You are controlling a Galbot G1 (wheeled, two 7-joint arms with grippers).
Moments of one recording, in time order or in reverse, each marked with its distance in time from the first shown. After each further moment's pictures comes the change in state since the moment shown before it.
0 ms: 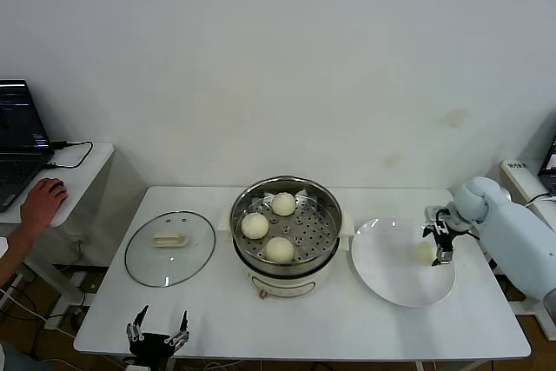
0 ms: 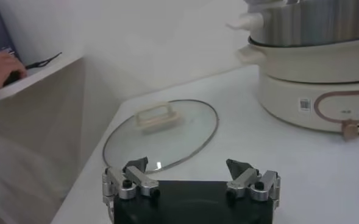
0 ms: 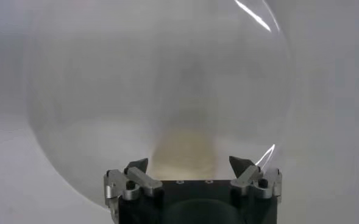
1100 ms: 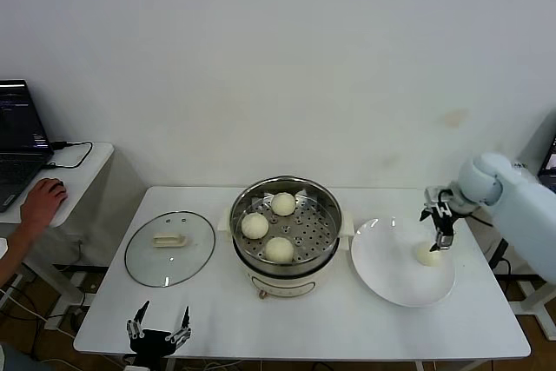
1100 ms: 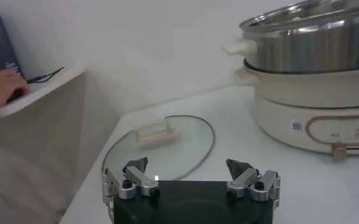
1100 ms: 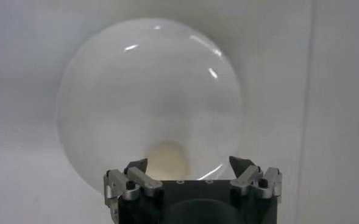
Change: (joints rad) left arm 0.020 -0.004 0.010 -0.053 -0.006 -0.002 -0.002; right arm 0.090 -0.124 -0.106 0.250 0.132 -0.148 -0.056
